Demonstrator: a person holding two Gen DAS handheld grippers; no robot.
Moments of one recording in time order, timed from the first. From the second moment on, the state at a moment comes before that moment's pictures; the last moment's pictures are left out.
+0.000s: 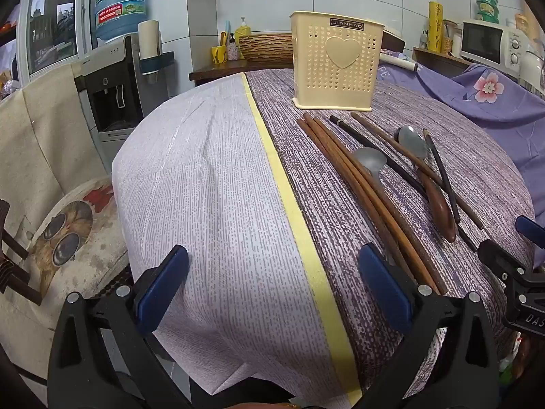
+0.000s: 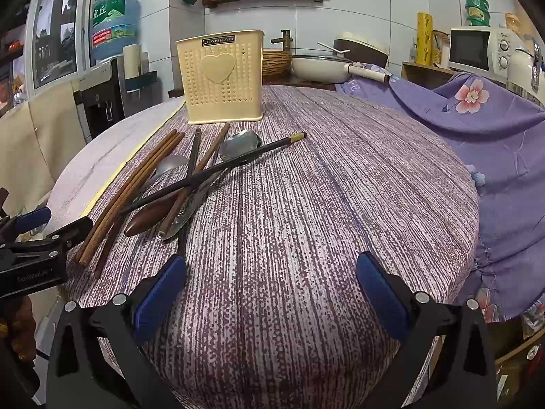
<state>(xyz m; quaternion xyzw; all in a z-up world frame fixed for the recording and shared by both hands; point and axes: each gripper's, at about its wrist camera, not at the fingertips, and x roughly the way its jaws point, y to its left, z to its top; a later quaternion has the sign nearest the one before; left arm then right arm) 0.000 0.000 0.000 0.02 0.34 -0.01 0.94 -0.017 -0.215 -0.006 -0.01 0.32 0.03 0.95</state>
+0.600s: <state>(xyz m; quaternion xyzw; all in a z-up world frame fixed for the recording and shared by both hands) -0.014 -0.002 0.010 0.02 0.30 0.01 0.95 -0.026 -0.221 0.010 0.04 0.28 0.06 0.96</state>
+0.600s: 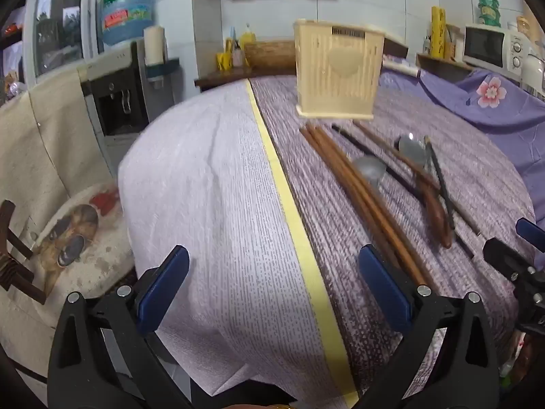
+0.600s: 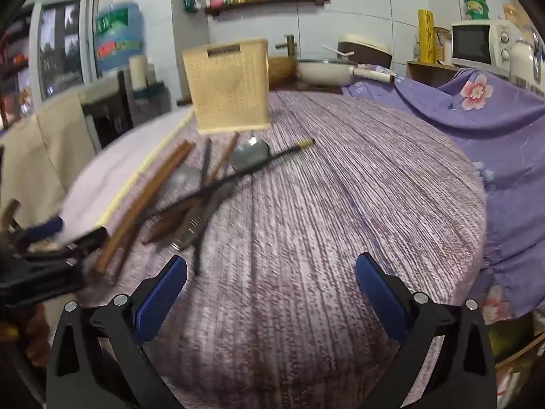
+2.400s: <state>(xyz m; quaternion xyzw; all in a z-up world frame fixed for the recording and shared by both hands) -0.074 0.001 0.110 -0.03 0.14 0.01 0.99 -0.084 -0.218 0.102 0.00 0.10 0.07 0.99</state>
